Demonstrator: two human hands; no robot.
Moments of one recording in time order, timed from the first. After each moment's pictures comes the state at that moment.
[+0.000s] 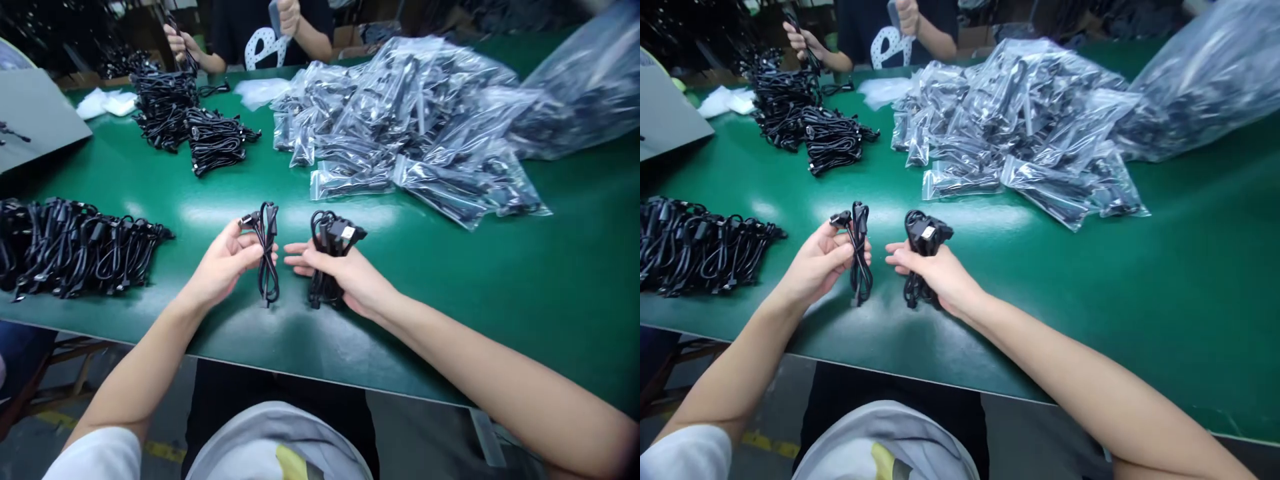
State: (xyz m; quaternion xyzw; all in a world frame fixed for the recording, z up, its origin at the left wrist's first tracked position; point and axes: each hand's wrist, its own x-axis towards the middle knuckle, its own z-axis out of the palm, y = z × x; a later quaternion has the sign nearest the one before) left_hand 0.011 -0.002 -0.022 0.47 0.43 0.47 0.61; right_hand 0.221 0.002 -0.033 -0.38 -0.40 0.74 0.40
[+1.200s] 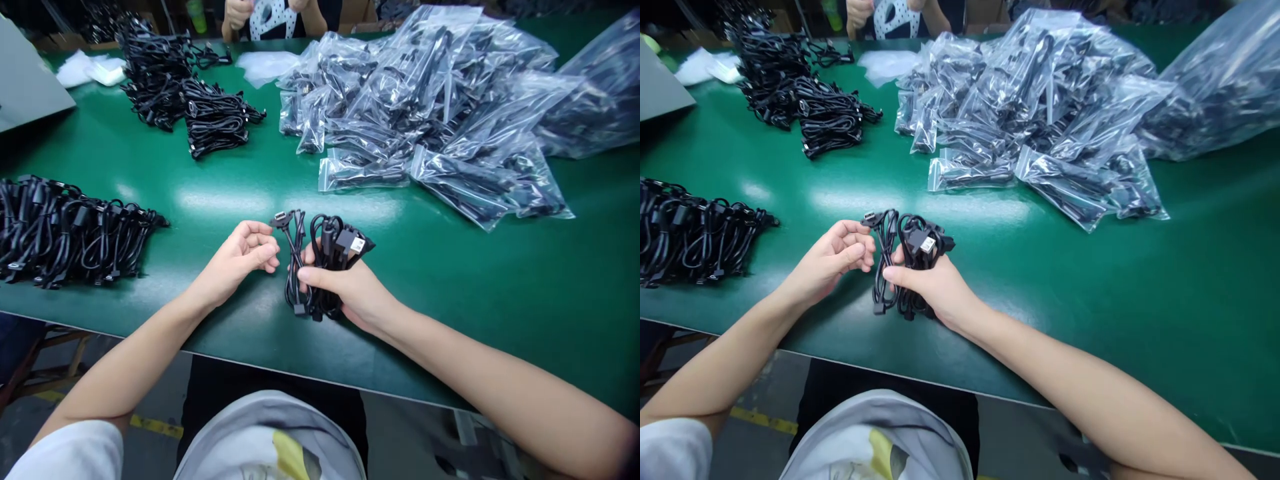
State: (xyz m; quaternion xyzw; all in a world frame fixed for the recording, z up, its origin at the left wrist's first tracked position) left_hand 0.015 -0.005 -0.034 0.45 0.46 0.43 0.63; right_hand 0.213 -0.009 -0.035 -0.38 -0.40 0.74 0.38
